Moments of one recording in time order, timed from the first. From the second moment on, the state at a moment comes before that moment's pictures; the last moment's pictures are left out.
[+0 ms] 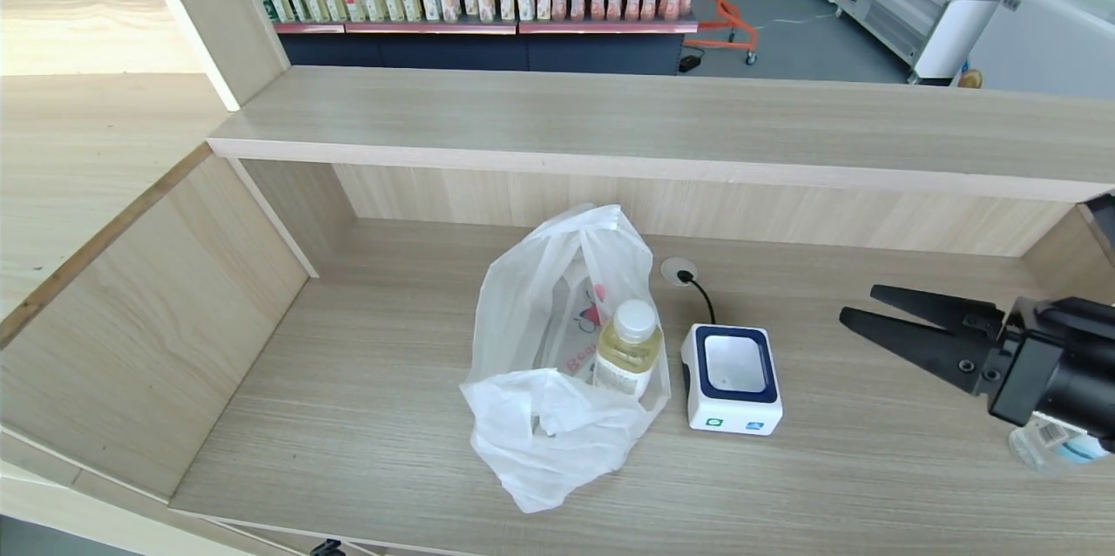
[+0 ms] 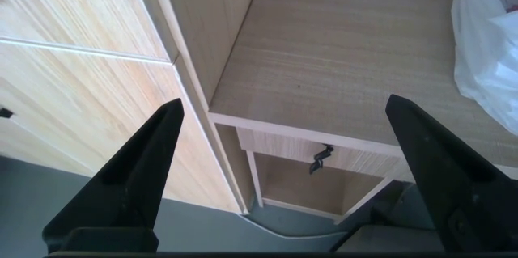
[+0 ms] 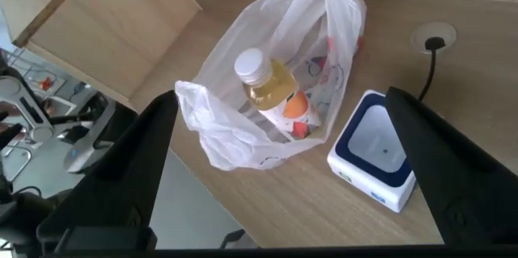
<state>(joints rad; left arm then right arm) 0.00 0.00 0.00 0.05 0.13 0.01 0.21 1.22 -0.42 -0.75 0.54 0.19</state>
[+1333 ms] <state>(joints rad) 0.00 0.00 0.00 0.05 0.13 -0.03 0.01 1.14 -0.38 -0.57 0.54 0.19</state>
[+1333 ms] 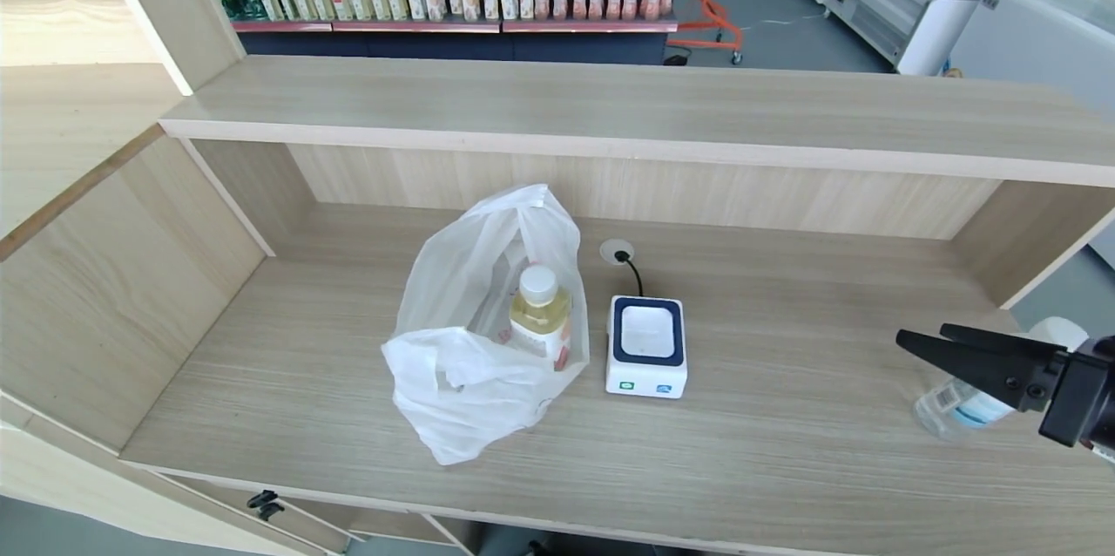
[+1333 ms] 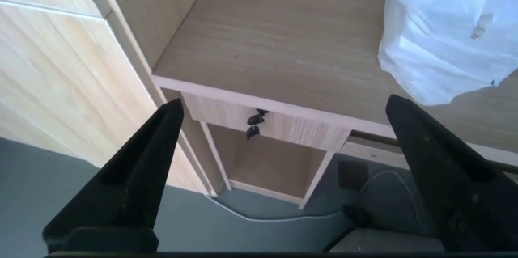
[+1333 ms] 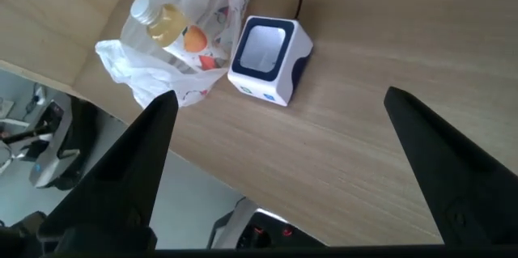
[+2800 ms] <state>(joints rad) 0.00 0.00 0.00 0.05 0.13 -0.02 -0.23 1.21 -0.36 -0.42 0.19 -0.22</state>
